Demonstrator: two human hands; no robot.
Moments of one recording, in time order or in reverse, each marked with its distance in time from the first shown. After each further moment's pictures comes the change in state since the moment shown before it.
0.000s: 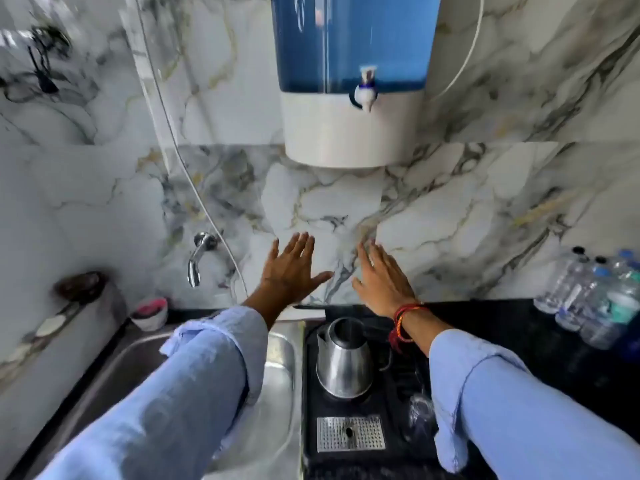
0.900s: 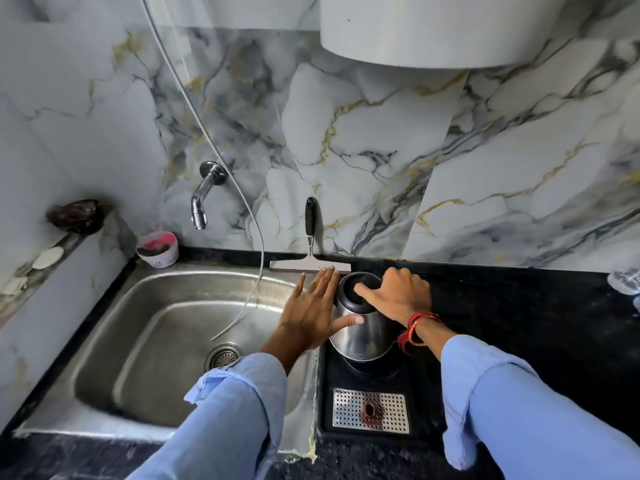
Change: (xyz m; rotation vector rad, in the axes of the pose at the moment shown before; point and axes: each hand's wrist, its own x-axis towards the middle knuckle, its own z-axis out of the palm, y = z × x) left_hand -0.038 -0.020 0.182 -0.133 -0.212 0.028; right_hand 0.029 -0.004 0.149 0.109 -0.181 0.272
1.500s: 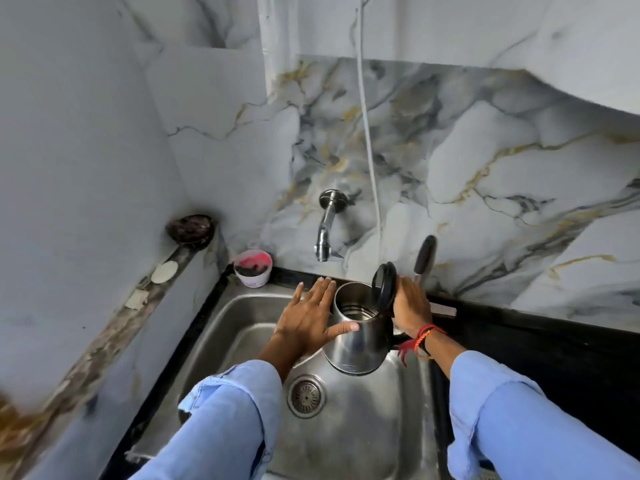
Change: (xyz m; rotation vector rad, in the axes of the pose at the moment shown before) left_hand -0.049 -0.269 -0.044 -0.022 0.010 -0.133; right_hand 0.049 -0.246 0.069 0.401 -0.149 0.029
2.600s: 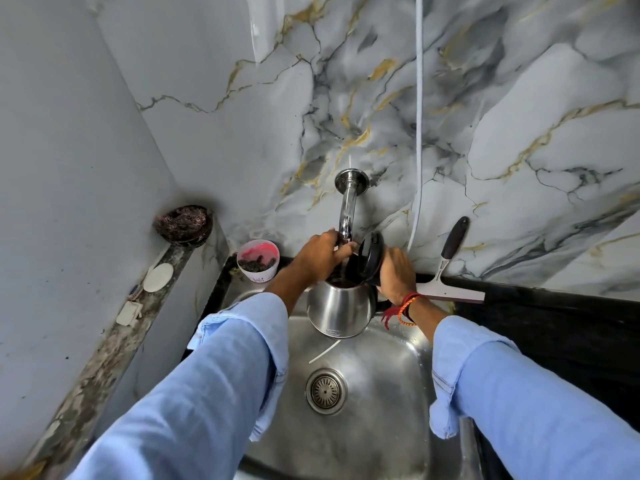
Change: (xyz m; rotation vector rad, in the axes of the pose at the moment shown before) left_hand 0.110 -0.071 -0.043 -0.563 -0.018 -0.112; right_hand 0.072 -0.059 0.079 0.113 -0.013 0.047
